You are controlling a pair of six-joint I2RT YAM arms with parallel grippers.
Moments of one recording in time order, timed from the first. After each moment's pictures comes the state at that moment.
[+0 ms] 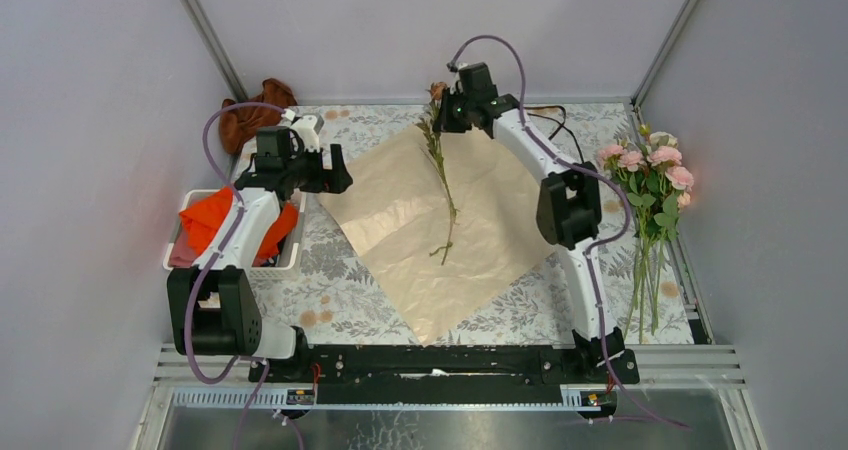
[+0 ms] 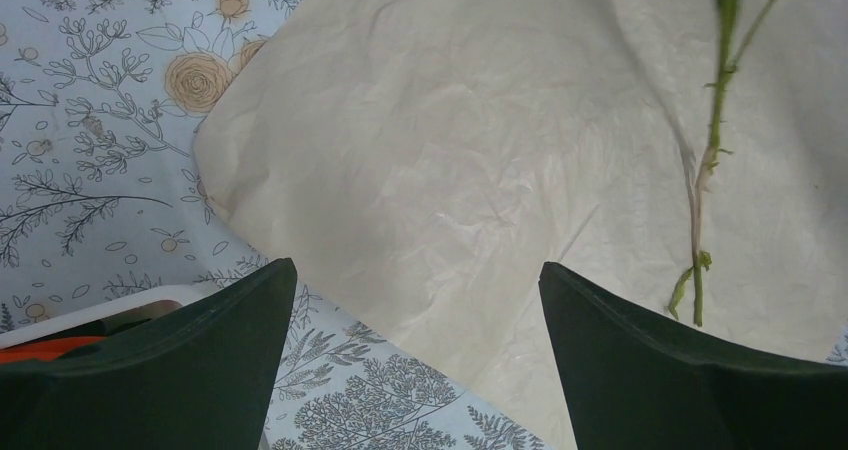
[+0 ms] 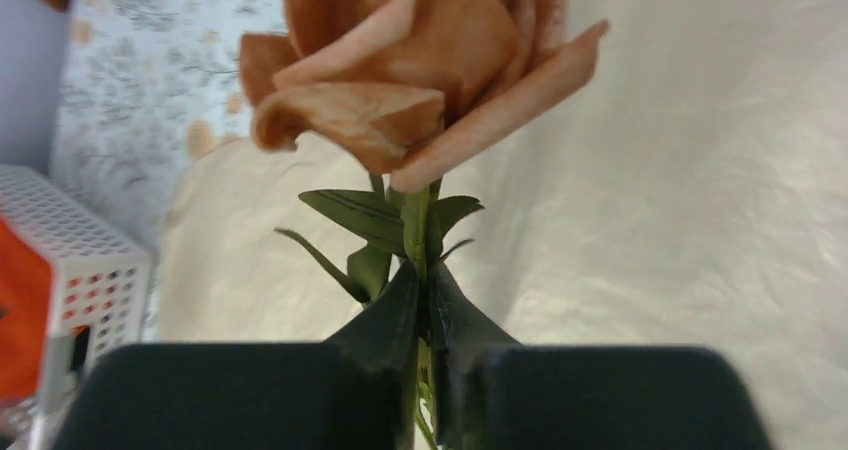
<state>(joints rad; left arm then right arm) 0.02 1.39 1.04 -0.34 0.40 -0.01 0.44 2.27 2.13 -0.50 -0.25 0.39</state>
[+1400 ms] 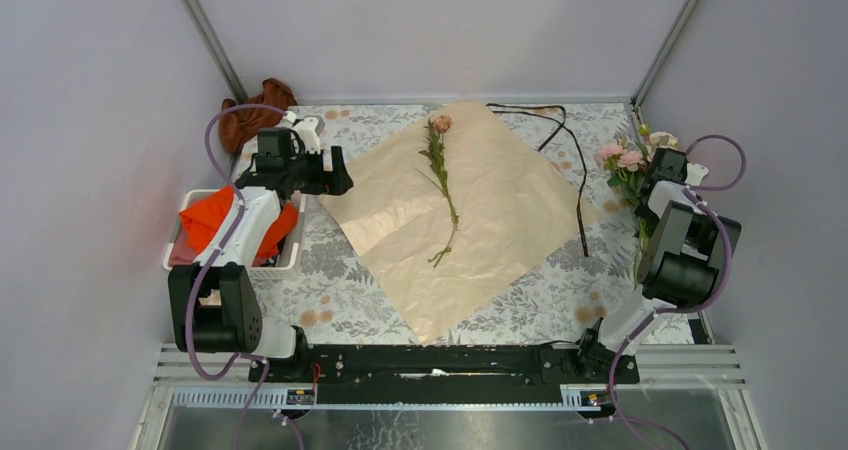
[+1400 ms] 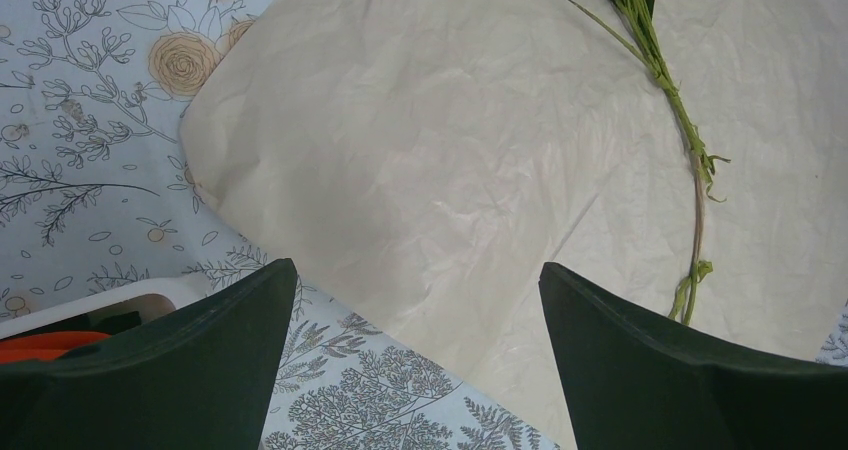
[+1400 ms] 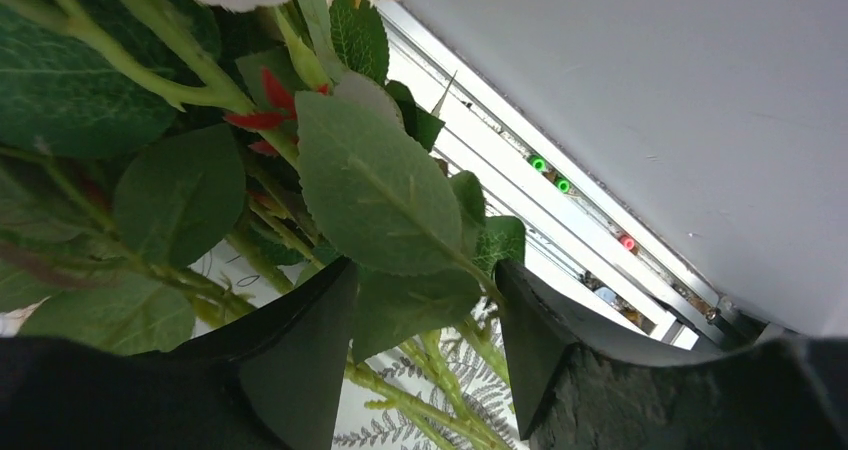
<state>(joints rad) 0.03 1.41 1.04 -0.36 0.42 -0.01 -0.40 1.70 1.03 -0.33 0.52 0.25</state>
